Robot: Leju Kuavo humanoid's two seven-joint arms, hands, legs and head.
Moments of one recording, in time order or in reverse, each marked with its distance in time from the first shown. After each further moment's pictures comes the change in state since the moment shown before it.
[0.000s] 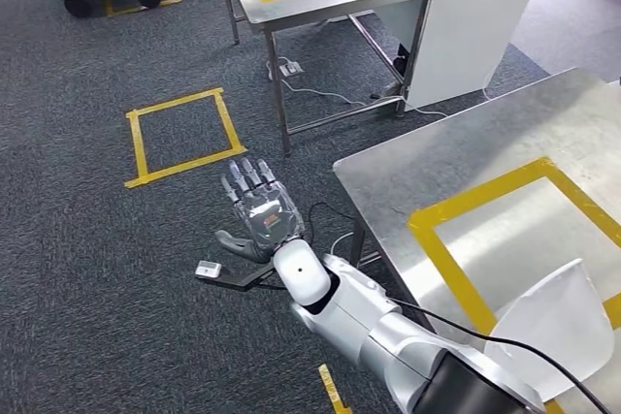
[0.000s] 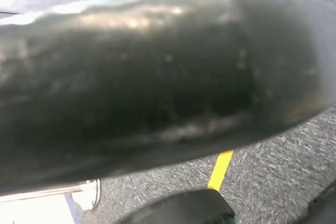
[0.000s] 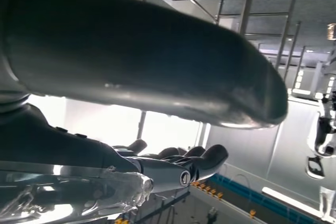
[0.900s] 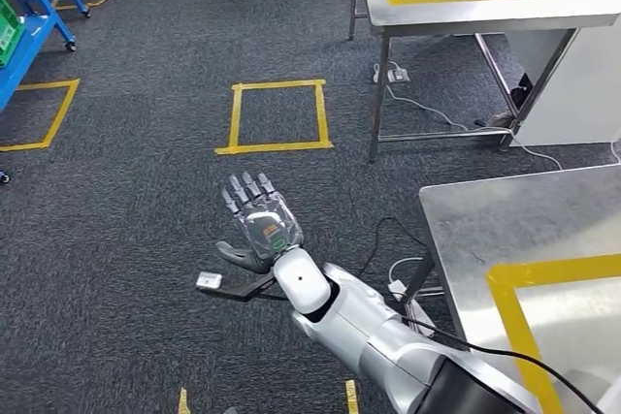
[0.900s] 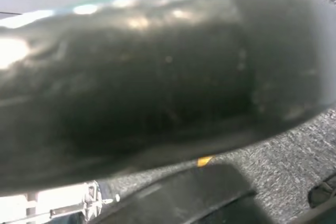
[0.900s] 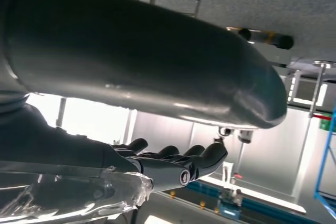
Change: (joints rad) left arm 0.012 0.000 0.000 0.000 0.024 0.004 0.000; right arm 0.028 0.000 0.012 0.012 -0.015 -0.005 -0.016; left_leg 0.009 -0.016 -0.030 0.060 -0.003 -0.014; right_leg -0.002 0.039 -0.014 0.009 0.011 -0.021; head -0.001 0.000
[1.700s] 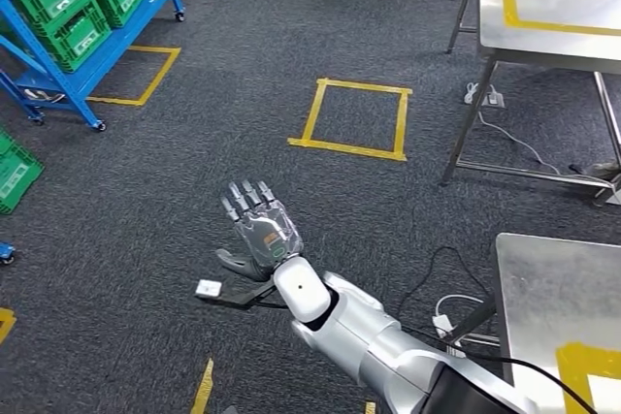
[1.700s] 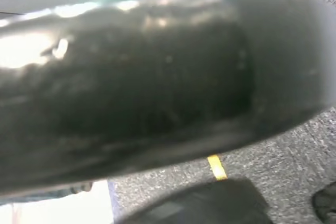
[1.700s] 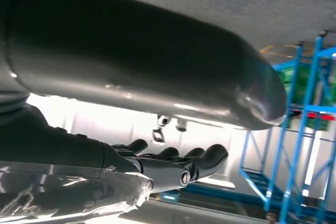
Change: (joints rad) left arm 0.002 0.000 0.000 0.000 0.005 0.012 -0.001; right arm 0.025 0.000 0.023 0.010 -0.021 -0.016 0.012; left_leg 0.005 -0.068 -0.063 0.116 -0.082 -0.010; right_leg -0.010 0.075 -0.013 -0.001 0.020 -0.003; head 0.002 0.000
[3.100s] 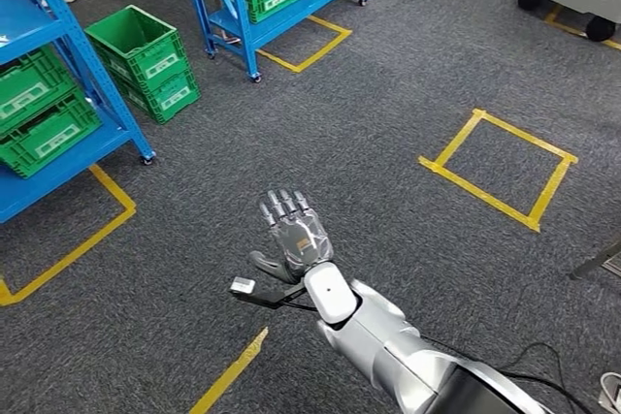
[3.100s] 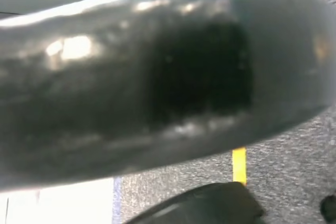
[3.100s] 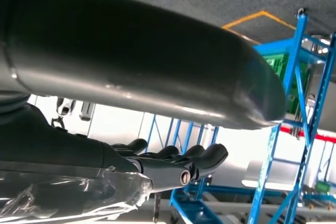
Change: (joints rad) left arm 0.022 0.004 0.000 0.000 0.028 0.004 -0.002; right arm 0.028 -0.019 -0.178 0.153 0.090 -0.109 -0.034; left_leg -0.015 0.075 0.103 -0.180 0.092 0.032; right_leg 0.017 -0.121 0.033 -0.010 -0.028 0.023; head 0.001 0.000
